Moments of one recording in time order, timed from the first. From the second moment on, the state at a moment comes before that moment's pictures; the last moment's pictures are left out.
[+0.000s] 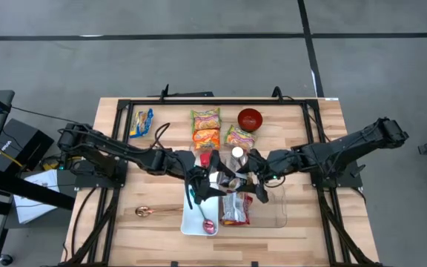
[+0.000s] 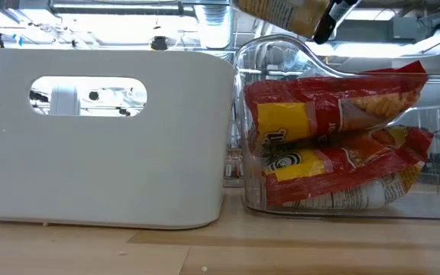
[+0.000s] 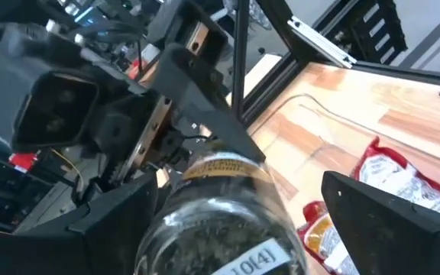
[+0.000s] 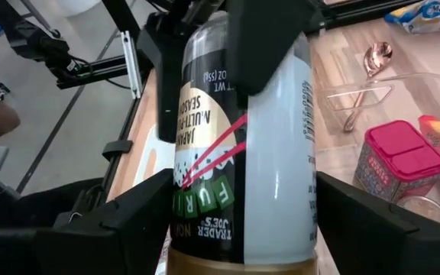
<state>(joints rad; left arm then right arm) -0.21 1.57 1.08 0.24 -0.01 0.75 0.27 1.25 0.90 -0.12 0.07 0.34</state>
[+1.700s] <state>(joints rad) -0.20 1.44 1.07 0.09 -0.21 0.47 0.43 1.16 0.90 -0.06 0.52 -0.29</state>
